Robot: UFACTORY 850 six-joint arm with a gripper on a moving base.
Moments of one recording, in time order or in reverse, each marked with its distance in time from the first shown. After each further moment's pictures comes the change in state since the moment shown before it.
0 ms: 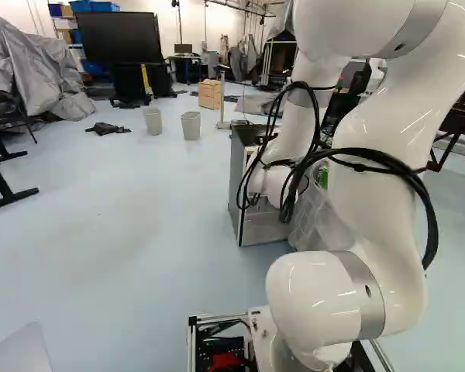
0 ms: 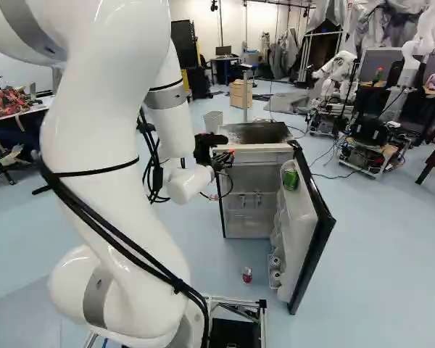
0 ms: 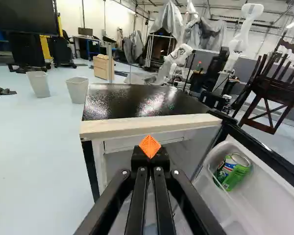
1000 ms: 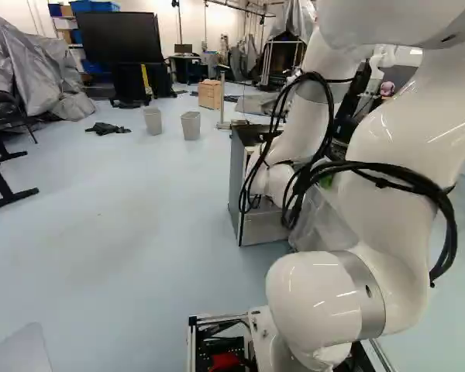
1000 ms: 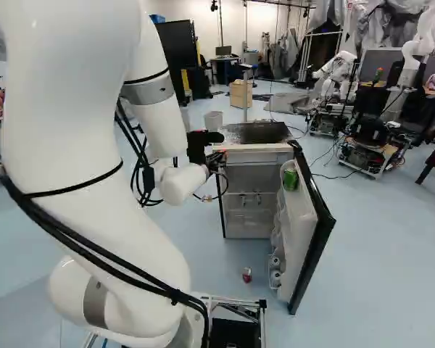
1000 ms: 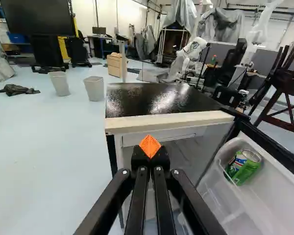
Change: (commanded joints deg) arm 1.1 9.9 5.6 -5.0 -7.3 3.3
